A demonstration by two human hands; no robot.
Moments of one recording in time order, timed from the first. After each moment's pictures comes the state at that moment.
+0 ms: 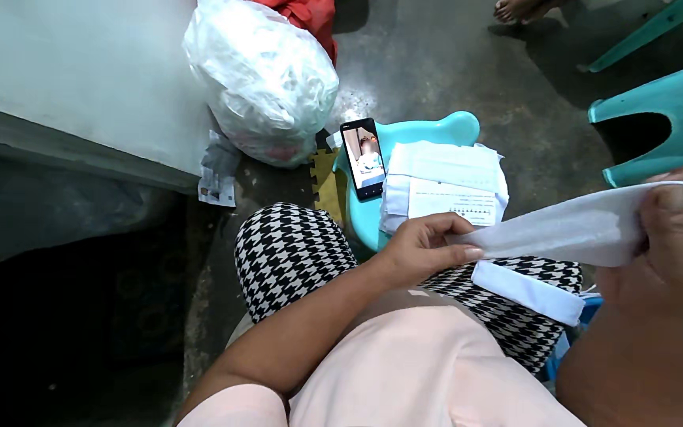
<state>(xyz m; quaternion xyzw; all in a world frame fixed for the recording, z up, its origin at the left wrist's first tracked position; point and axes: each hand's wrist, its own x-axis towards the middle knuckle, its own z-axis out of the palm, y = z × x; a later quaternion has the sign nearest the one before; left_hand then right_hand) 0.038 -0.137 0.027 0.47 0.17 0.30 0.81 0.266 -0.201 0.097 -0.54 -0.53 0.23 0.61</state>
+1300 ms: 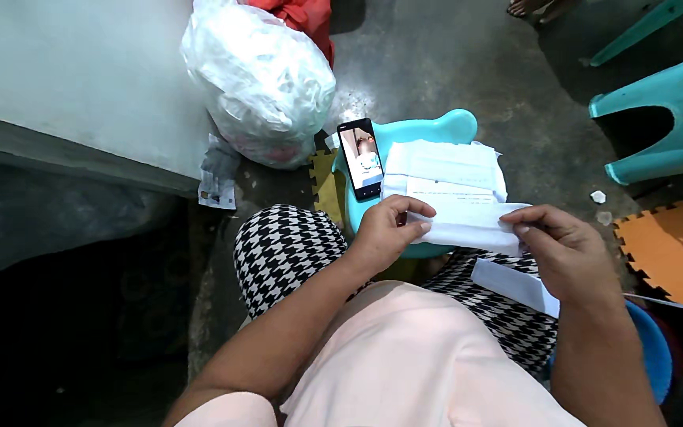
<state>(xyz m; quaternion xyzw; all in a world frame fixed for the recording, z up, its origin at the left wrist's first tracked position) 0.018 -0.120 0.017 0.56 0.40 0.26 0.67 0.267 -0.218 0.041 -0.66 -0.48 0.37 0.44</state>
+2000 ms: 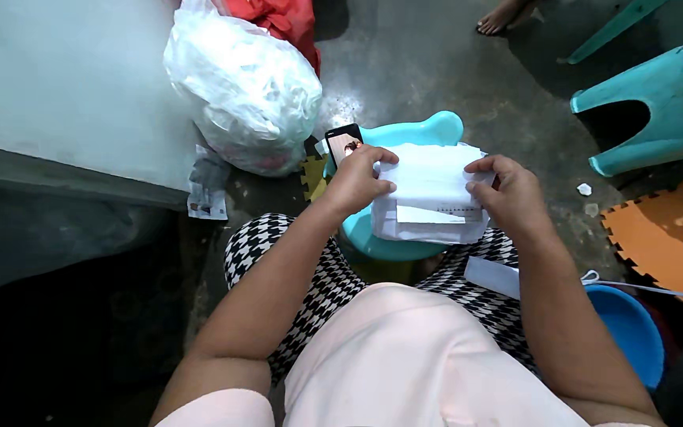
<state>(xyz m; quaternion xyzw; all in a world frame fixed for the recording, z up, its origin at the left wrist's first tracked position) 0.021 -0.025 0.025 0.73 0.43 0.11 0.51 0.255 -0.142 0.041 -0.77 -0.52 0.27 0.25</state>
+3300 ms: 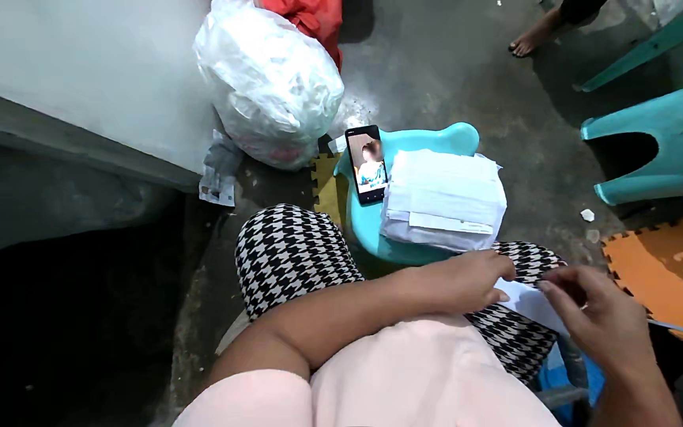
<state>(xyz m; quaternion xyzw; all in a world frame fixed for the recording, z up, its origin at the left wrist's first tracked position) 0.097 -0.152 0.019 0.82 0.09 0.07 0.56 0.294 -0.289 0.053 -0.76 -0.60 0.15 0.19</state>
